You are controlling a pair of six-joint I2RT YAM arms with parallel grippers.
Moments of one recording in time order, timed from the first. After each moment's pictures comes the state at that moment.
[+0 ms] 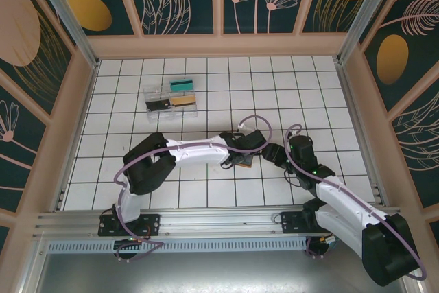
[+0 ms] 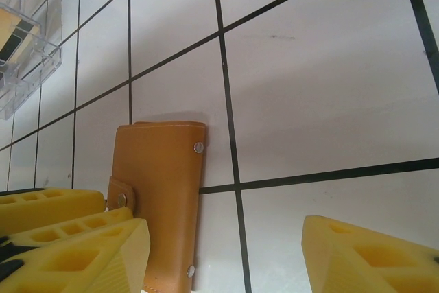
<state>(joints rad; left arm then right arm) -1.12 2.03 1.42 -0.59 -0.34 -0.73 0.40 0.86 0.25 -0.07 -0.17 0.74</state>
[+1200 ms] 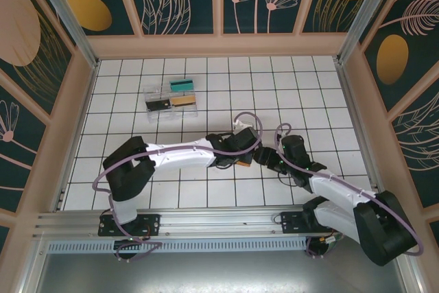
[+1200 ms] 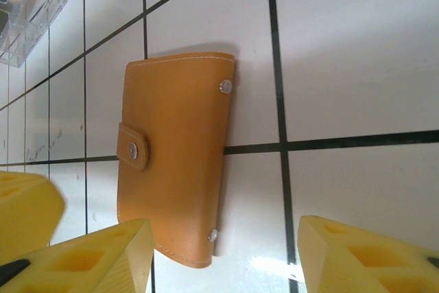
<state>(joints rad) -1.12 1.85 1.27 -0.39 -0.27 -0.76 0.47 1.04 0.25 0.06 -0.30 0.78</state>
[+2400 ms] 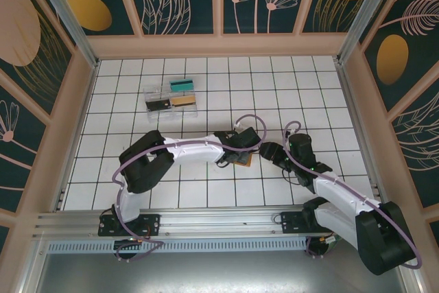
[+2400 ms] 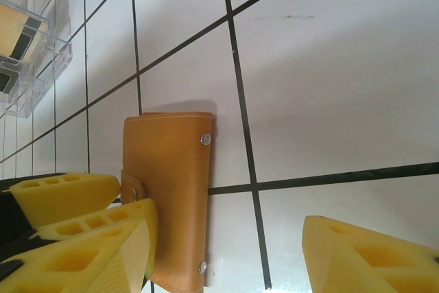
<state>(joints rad) -1.07 2.00 1.34 -0.49 -0.29 -0.67 0.38 0.96 0.25 0.02 -0.27 0.80</state>
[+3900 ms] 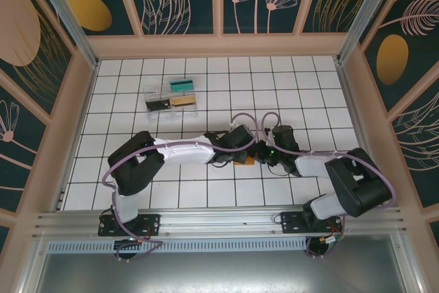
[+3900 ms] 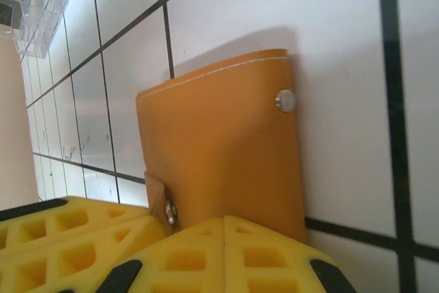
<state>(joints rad) -1.03 1.89 1.18 -0.29 -0.14 -0.69 0.45 1.45 0.37 0.31 -0.47 0.86</state>
